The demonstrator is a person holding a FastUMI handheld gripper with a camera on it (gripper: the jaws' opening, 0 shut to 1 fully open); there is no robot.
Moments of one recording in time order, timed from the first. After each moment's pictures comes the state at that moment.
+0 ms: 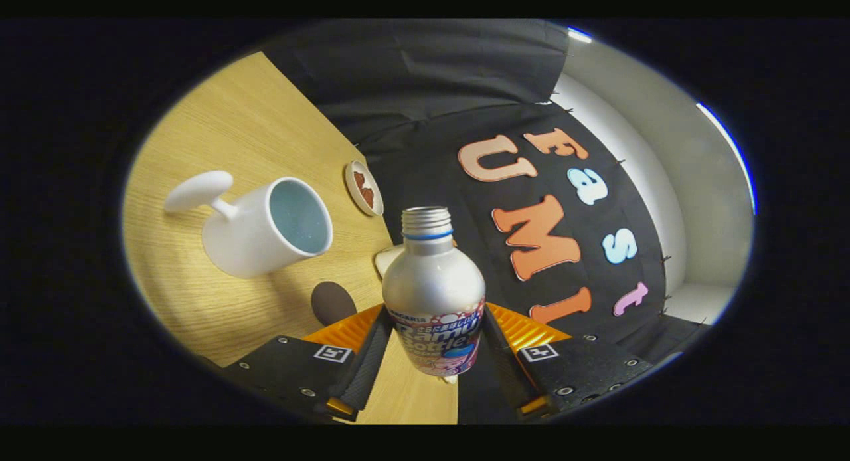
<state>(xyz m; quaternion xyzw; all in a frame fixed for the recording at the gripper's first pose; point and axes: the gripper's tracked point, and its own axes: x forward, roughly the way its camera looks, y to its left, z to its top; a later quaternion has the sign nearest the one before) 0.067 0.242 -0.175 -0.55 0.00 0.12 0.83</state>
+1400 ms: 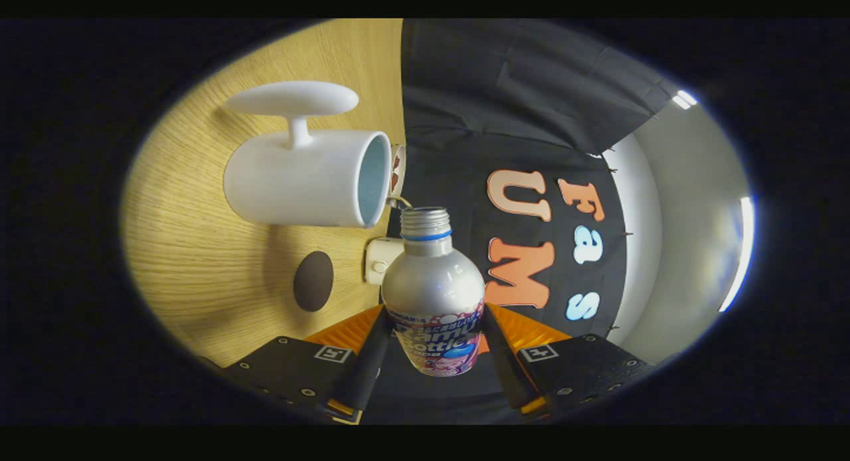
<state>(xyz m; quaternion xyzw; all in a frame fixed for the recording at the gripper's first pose) 0.070 0.248 -0.179 -0.71 -0.07 0.11 0.70</state>
